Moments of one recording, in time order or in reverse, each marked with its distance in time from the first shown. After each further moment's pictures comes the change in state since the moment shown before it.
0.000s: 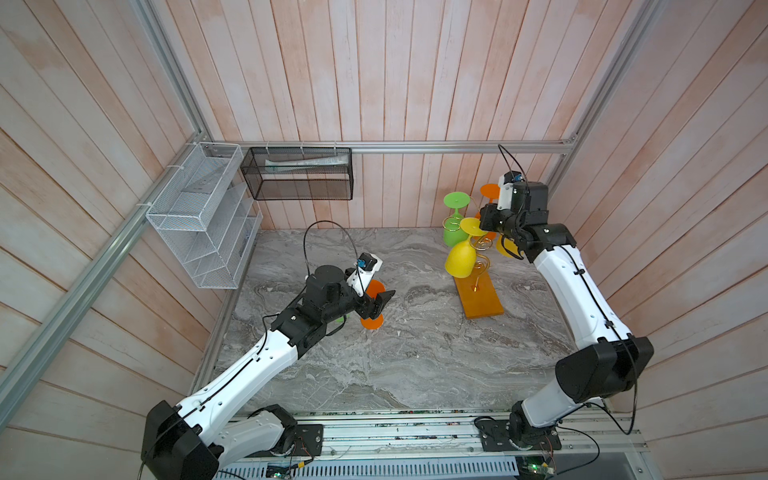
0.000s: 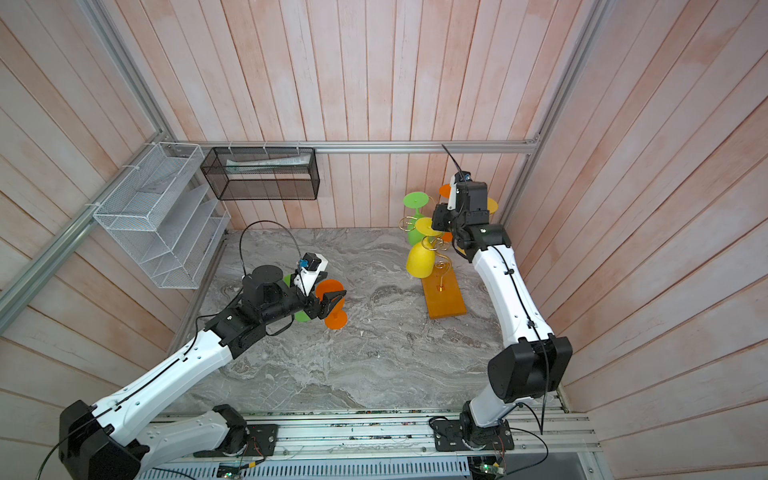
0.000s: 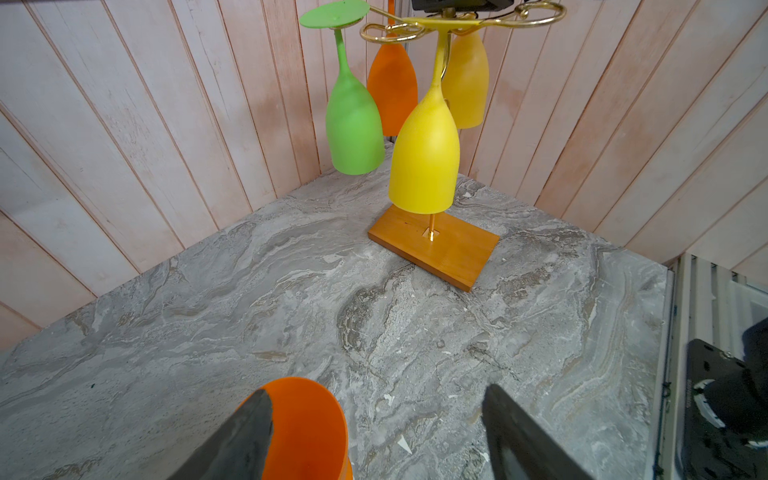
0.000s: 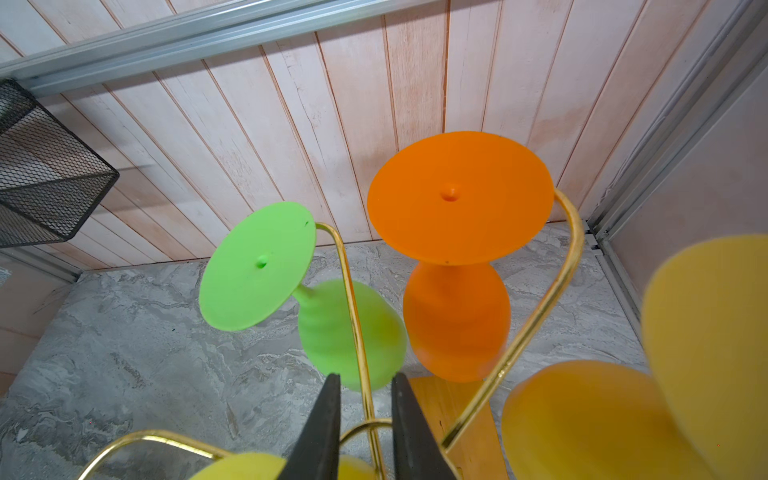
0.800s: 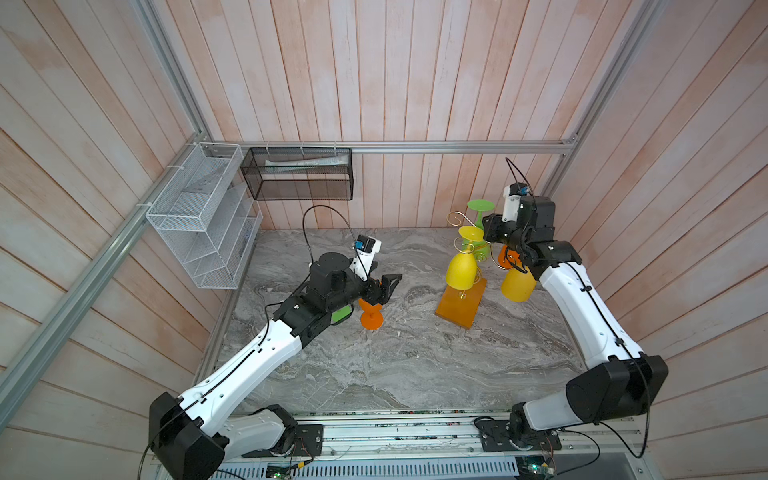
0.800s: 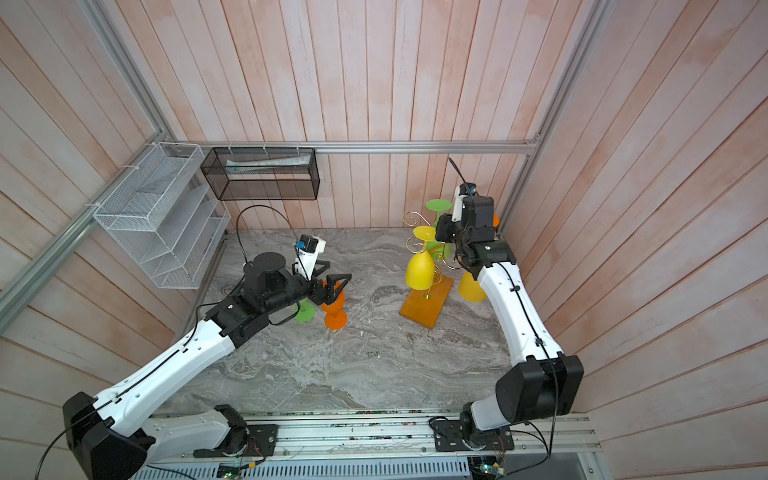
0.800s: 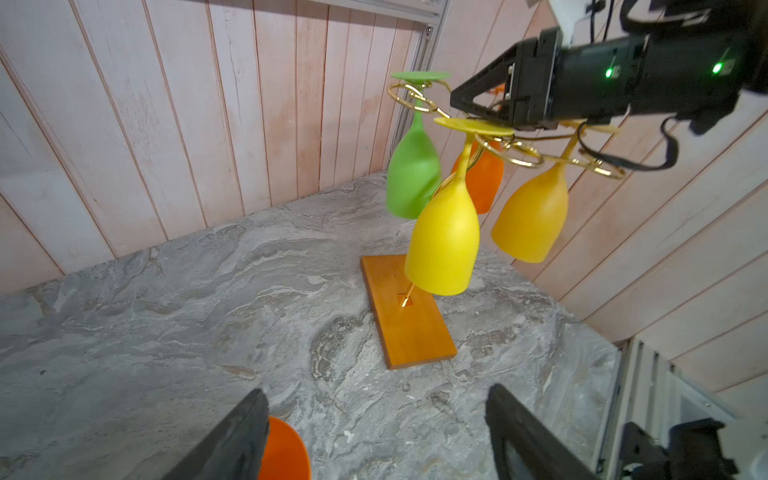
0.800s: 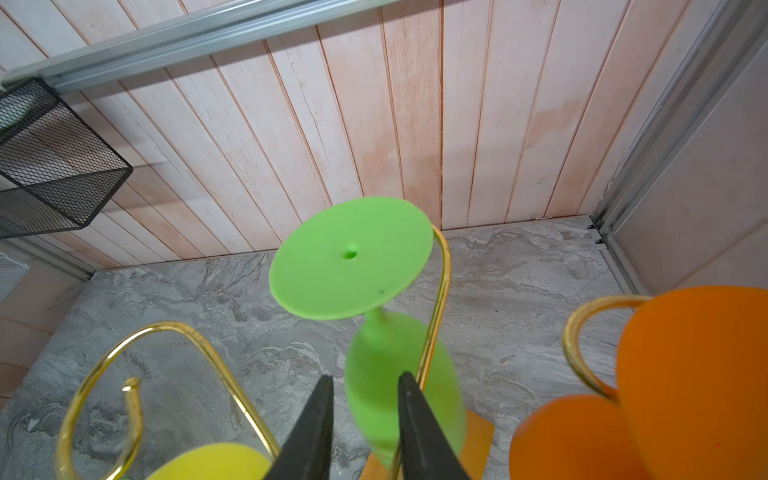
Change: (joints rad) left arm -0.033 0.065 0.181 -0.045 -0.043 -0.288; right arm -0.027 -0.145 -0.229 0.134 -0.032 0.000
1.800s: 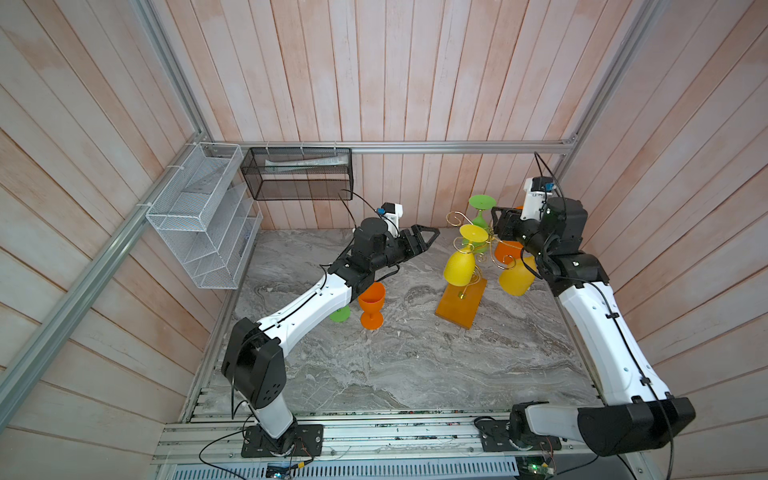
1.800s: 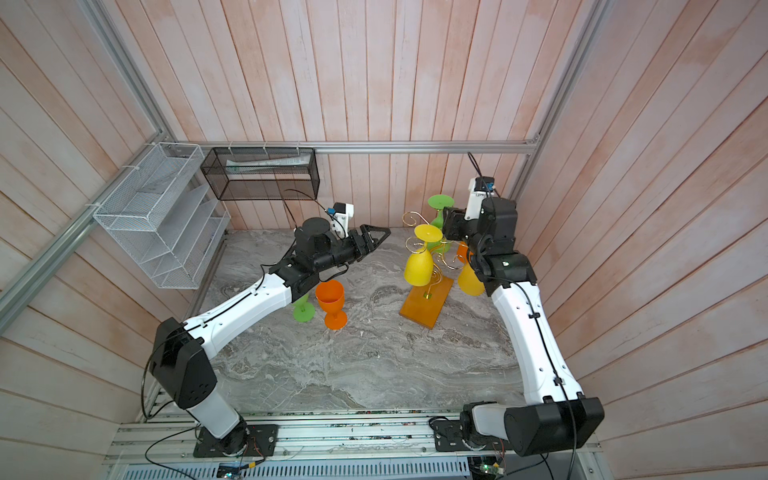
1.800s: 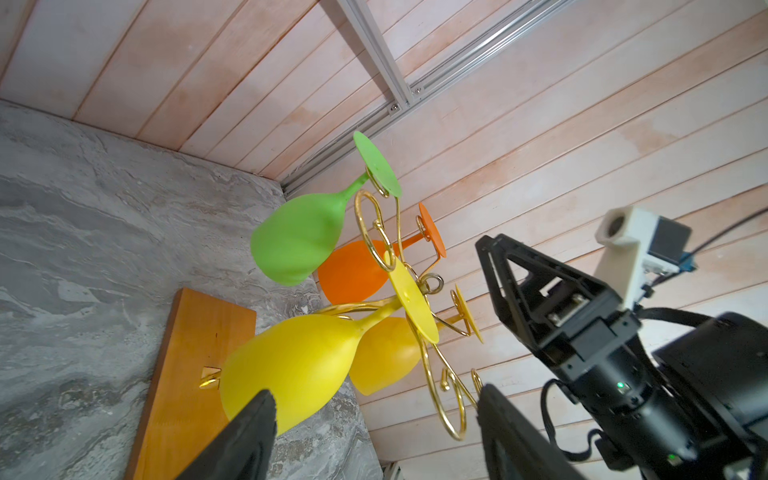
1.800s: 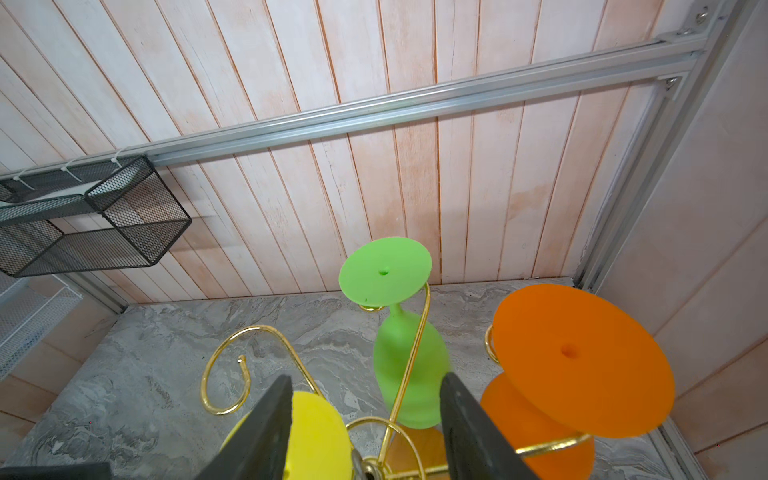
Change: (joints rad) left arm -0.014 0.525 0.372 0.309 0.173 -0.762; right arm -0.017 -0.171 -0.024 0.043 -0.016 -0.030
